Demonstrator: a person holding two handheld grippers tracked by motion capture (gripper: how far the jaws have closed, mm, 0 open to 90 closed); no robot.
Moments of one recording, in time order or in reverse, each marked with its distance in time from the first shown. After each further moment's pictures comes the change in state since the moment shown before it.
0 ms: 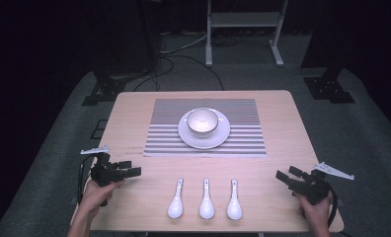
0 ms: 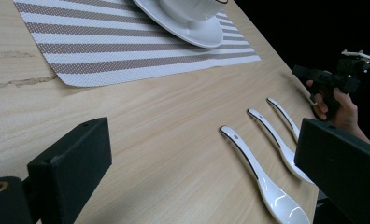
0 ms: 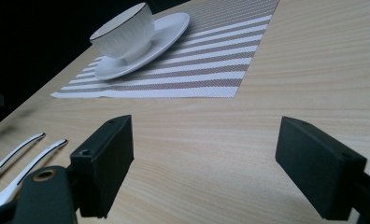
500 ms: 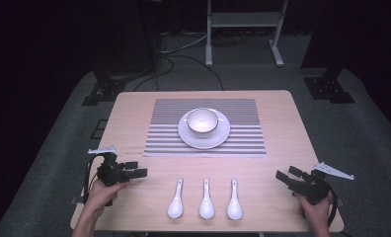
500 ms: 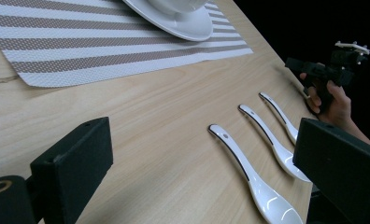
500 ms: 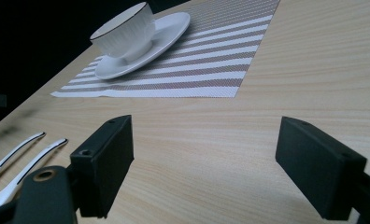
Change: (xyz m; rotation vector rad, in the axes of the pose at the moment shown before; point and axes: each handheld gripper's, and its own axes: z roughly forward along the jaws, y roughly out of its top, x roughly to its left) left arm -0.009 0.001 0.017 0.035 -0.030 0.015; right arm 0.000 0.000 0.000 -0.001 0.000 -0.004
